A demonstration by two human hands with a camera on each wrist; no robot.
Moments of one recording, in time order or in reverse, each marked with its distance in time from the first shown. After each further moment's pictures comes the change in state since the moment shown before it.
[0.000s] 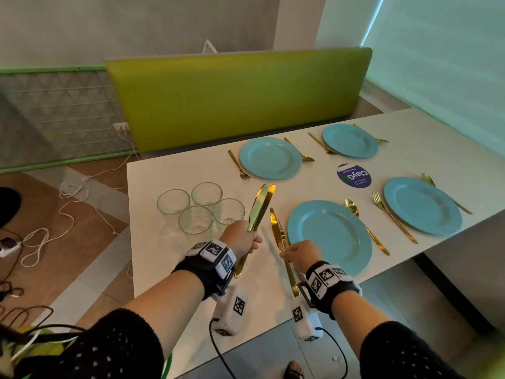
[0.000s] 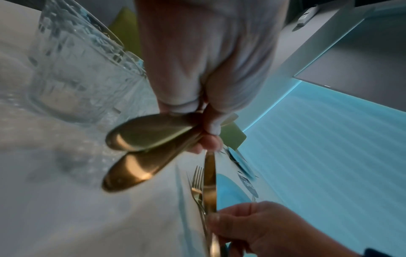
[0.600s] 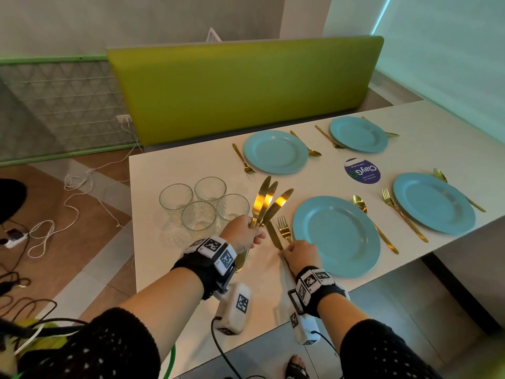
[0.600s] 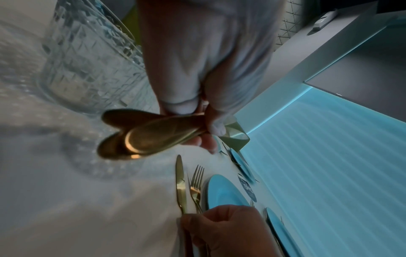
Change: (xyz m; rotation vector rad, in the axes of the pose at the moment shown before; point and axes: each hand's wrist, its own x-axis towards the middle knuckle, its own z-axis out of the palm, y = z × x) left_hand 0.000 0.000 -0.007 -0.030 0.012 0.021; right_hand 0.002 -0.002 0.026 -0.177 0.151 -0.014
